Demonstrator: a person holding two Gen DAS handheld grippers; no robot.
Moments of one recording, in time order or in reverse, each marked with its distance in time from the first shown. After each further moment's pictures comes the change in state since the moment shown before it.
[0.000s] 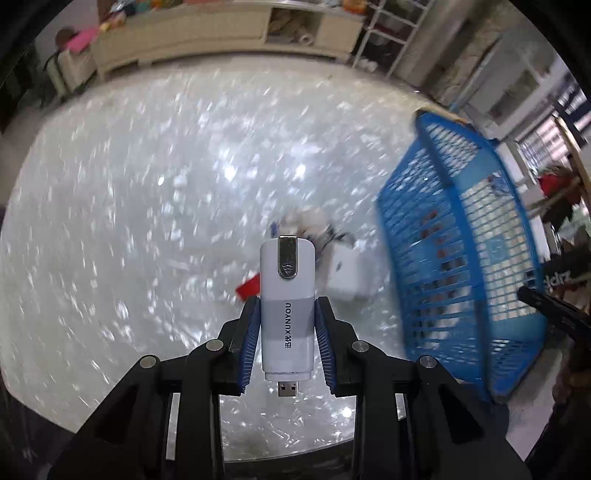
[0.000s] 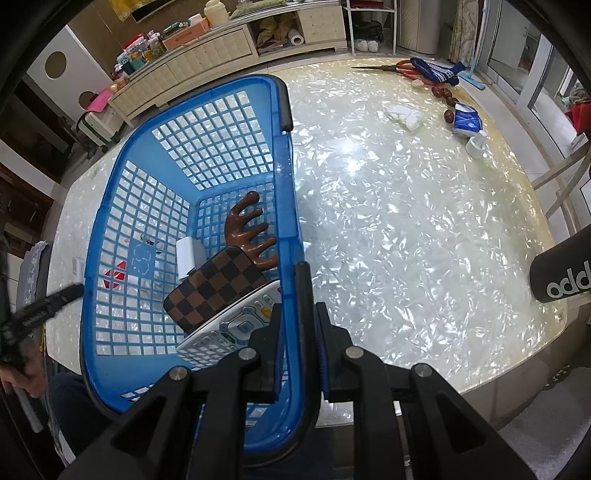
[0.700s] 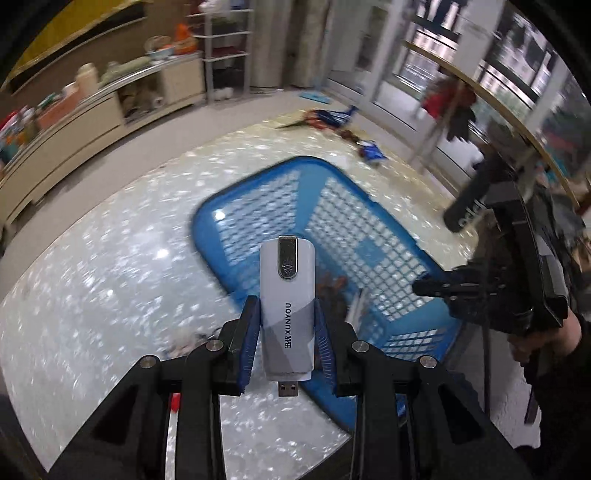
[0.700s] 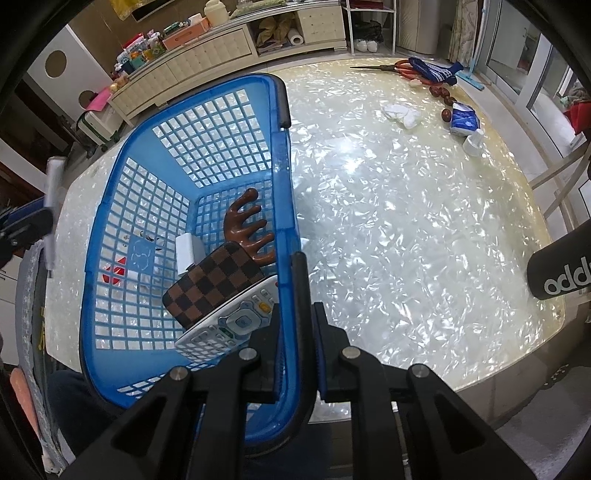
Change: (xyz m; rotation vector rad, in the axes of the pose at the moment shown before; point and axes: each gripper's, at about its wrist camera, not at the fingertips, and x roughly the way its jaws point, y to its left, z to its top) left arm -0.019 -0.151 0.054 0.538 -0.073 -0.182; right arm -0.003 -0.003 -0.006 0.002 -0.003 0.006
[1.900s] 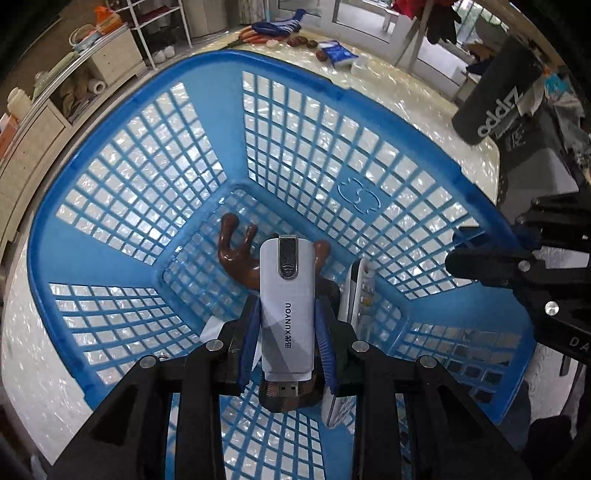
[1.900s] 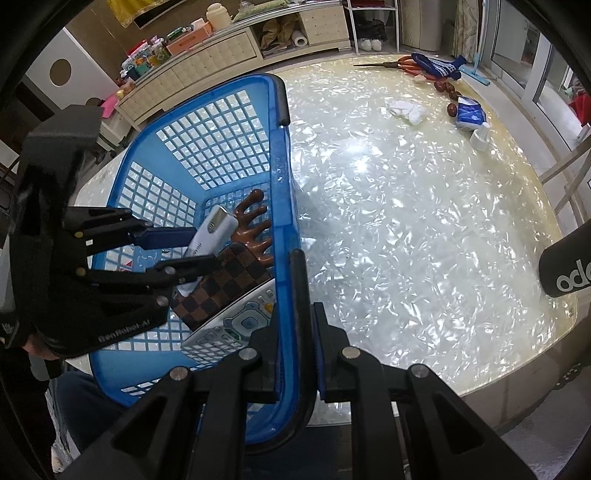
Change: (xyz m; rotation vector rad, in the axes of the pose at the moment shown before) left arm 0.136 -0.054 0.008 0.208 0.267 0.018; right arm 0.002 -0.004 -0.001 0.020 -0.006 0.048
